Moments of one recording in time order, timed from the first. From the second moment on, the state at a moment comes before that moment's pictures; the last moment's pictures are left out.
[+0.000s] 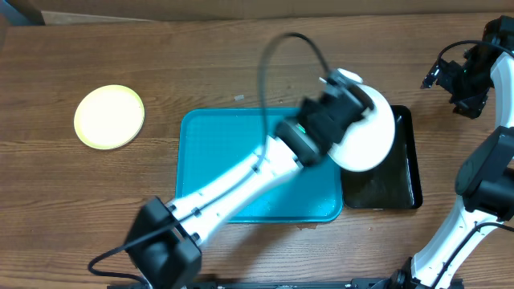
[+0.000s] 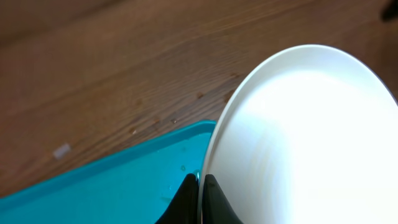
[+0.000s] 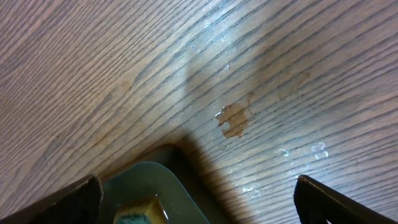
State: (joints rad) left arm -0.85 1.85 1.64 -0.64 -0.37 -0.34; right arm -0.35 2.18 1.98 -1.23 -0.17 0.28
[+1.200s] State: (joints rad) left arm 0.56 1.85 1.64 -0.94 -0.01 -0.47; right arm -0.35 2.18 1.98 -1.23 -0.17 0.28
